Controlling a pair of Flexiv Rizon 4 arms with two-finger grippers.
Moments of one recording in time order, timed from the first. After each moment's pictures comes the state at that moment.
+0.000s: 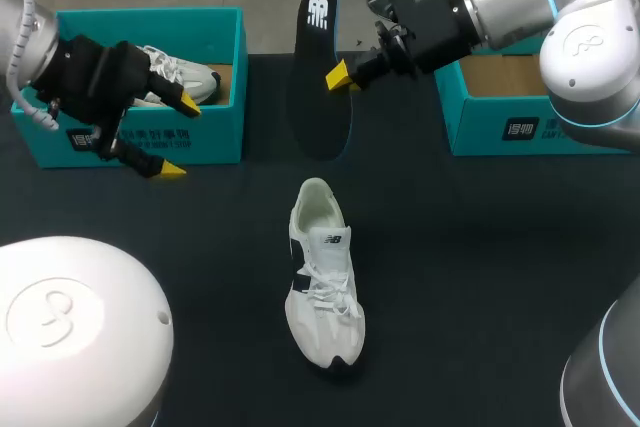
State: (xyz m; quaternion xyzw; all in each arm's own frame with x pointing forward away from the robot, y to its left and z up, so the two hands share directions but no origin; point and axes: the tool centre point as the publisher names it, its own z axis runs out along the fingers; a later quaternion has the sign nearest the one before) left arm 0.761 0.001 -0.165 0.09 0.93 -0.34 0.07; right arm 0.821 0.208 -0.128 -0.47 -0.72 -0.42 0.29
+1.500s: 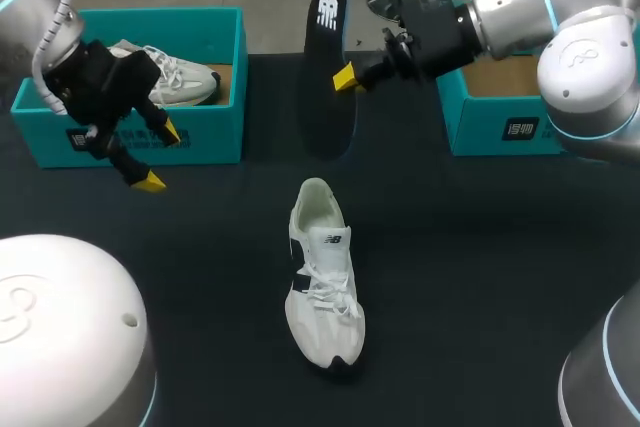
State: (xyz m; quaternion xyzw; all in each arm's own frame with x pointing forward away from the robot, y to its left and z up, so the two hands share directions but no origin) left arm 0.769 0.042 -0.217 0.02 0.97 -0.24 -0.04; right arm 0.848 0.196 -0.155 -0.48 -0.71 -0.44 0.27
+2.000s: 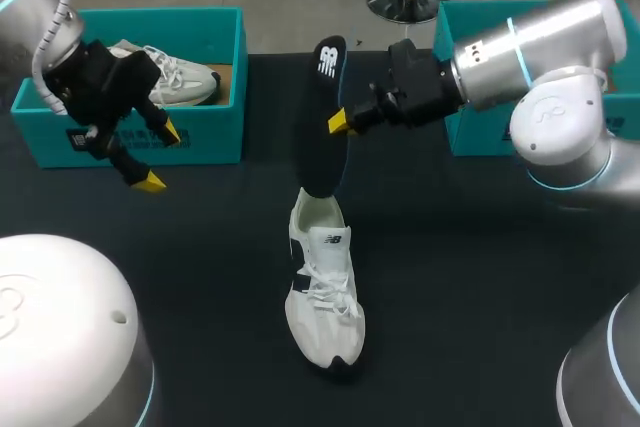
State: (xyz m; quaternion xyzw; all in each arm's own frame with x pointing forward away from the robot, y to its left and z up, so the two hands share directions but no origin) left arm 0.769 0.042 -0.217 0.02 0.97 -0.24 -0.04; right arm 0.842 0.206 -0.232 -0.52 -0.69 -0.43 0.27
